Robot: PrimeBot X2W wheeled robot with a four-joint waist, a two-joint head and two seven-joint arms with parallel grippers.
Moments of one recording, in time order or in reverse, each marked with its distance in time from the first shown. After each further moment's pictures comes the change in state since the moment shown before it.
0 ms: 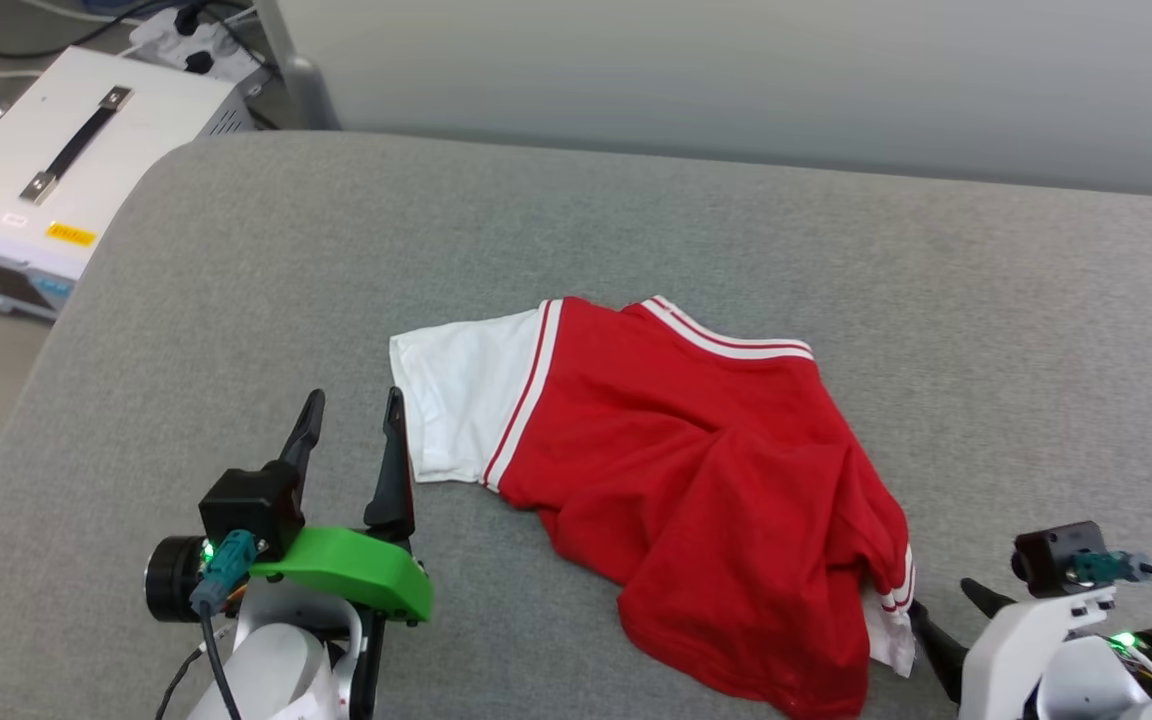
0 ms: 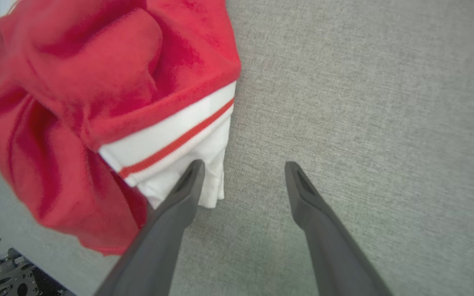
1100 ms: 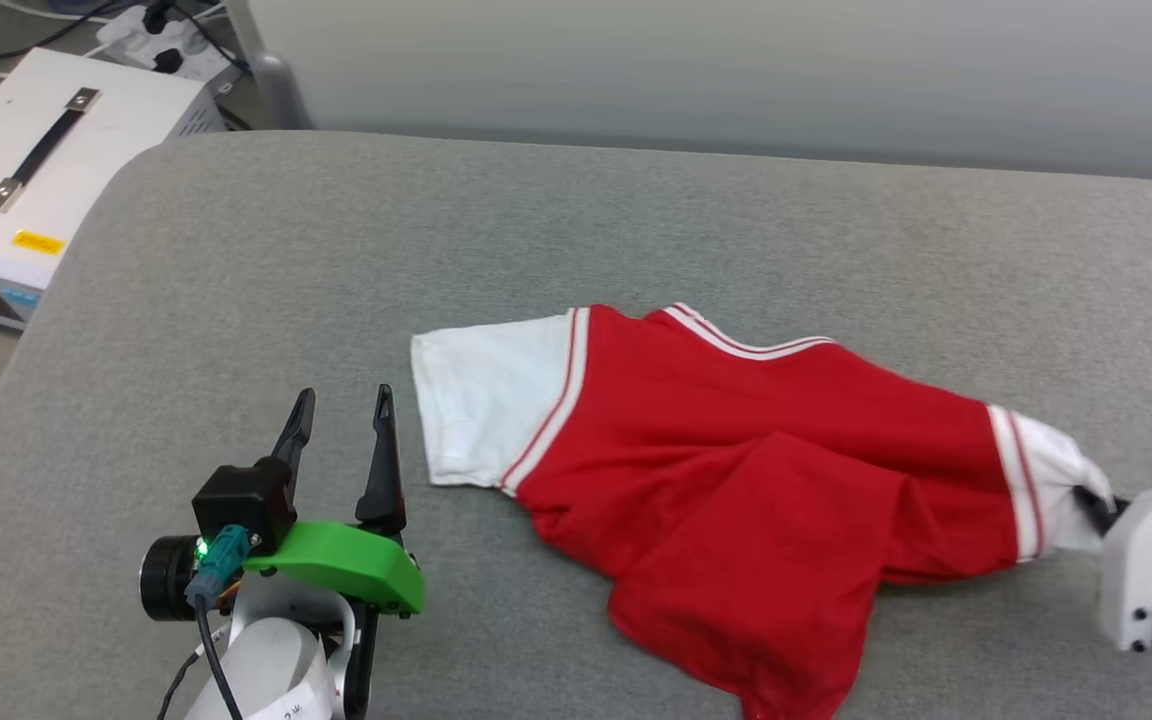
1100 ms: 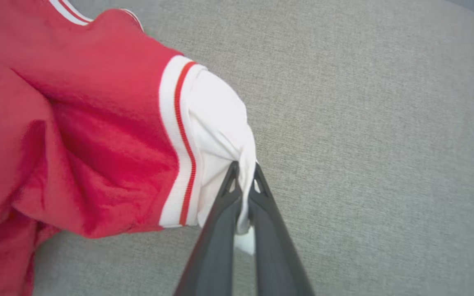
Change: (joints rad) left arm -0.006 -0.062 0.085 0.062 0.062 -0.061 -0.004; right arm -0.146 -0.130 -0.127 0.006 -0.006 0.000 0.158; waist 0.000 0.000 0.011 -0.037
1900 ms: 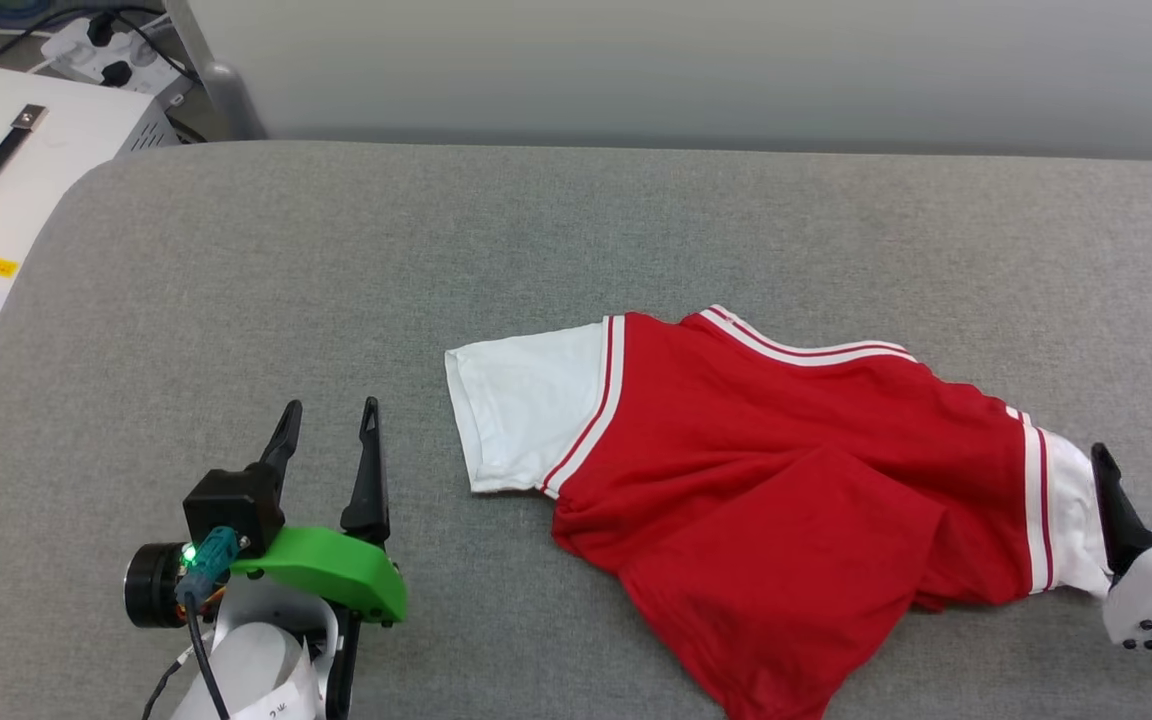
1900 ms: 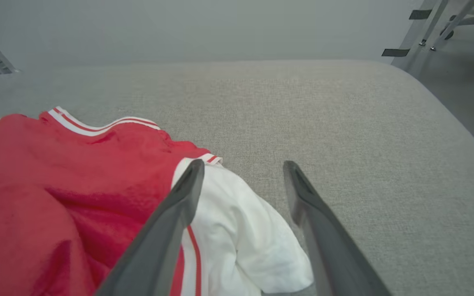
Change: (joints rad) left arm -0.003 0.027 0.000 0.035 -0.002 -0.008 0.005; right arm -0.003 0.108 -0.136 0.207 -0.062 0.000 -0.521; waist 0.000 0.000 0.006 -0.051
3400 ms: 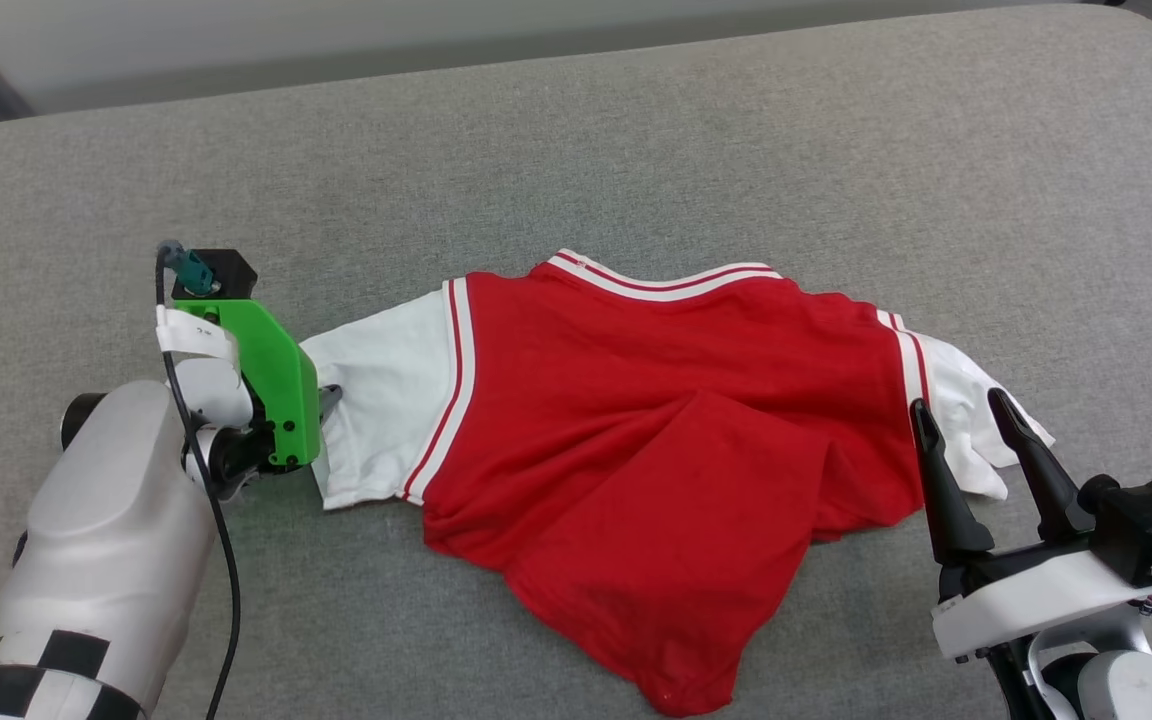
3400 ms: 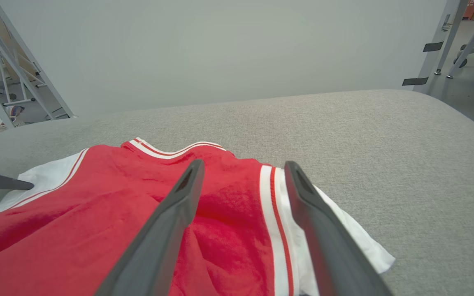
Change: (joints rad) left arm -0.561 0.100 -0.149 0.629 -0.248 -0.255 0.825; right arm 0.080 0.180 0.192 -0.311 -0.058 0.000 -0.193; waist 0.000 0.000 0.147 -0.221
